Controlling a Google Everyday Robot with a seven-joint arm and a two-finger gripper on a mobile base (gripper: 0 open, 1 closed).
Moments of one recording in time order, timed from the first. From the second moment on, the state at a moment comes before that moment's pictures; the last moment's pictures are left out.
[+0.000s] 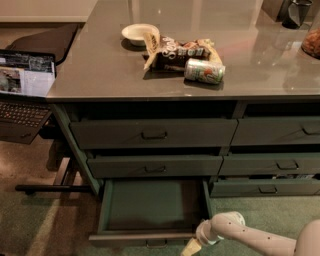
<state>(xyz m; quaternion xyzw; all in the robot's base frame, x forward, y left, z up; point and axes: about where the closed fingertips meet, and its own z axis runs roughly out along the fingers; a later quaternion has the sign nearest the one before) 0.441 -0.165 0.157 -0.39 0.89 0.18 0.12</state>
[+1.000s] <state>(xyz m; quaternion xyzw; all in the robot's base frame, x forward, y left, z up) 0.431 -0.167 0.161 -0.39 0.89 0.18 0.11</state>
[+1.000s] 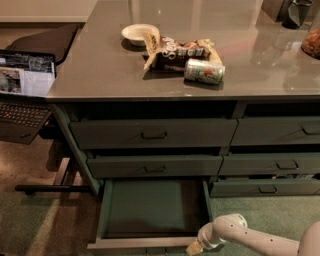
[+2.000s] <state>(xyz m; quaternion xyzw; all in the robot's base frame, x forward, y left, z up) 0.388 -0.178 0.159 -0.39 0.90 0.17 0.07</state>
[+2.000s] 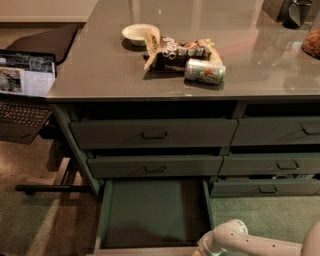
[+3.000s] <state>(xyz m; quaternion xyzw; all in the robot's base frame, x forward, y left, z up) 0.388 -0.177 0.160 -0.39 0.90 0.17 0.07</state>
